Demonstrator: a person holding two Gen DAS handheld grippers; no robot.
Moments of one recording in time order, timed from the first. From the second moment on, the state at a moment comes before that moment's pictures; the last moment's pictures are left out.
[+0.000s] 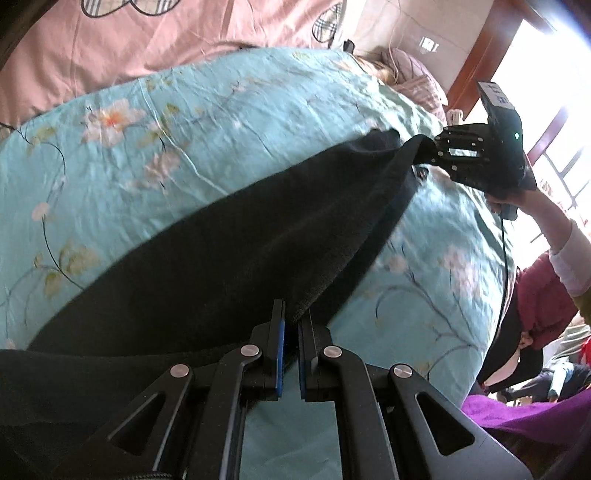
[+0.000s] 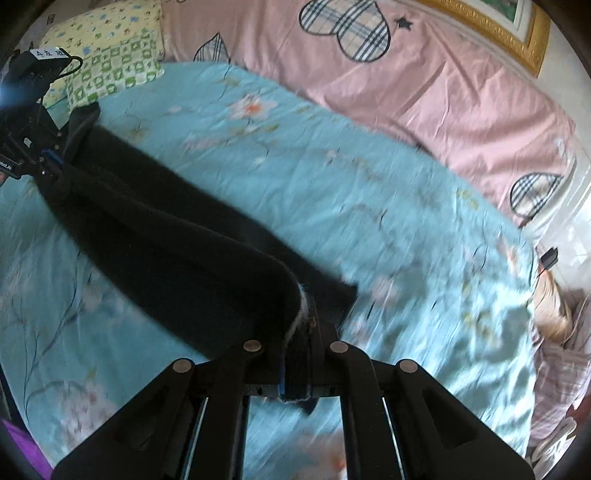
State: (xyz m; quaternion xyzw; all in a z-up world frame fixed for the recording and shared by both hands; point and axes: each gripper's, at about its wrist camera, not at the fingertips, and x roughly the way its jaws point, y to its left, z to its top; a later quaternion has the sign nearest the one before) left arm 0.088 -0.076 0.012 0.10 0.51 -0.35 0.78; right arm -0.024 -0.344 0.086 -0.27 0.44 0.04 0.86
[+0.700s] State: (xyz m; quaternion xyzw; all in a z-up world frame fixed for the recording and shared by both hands) left arm 0.057 -0.007 0.010 -0.04 0.52 -0.28 0.81; right arm -0.071 -0.324 0.091 -0.14 0.44 0.03 0.89
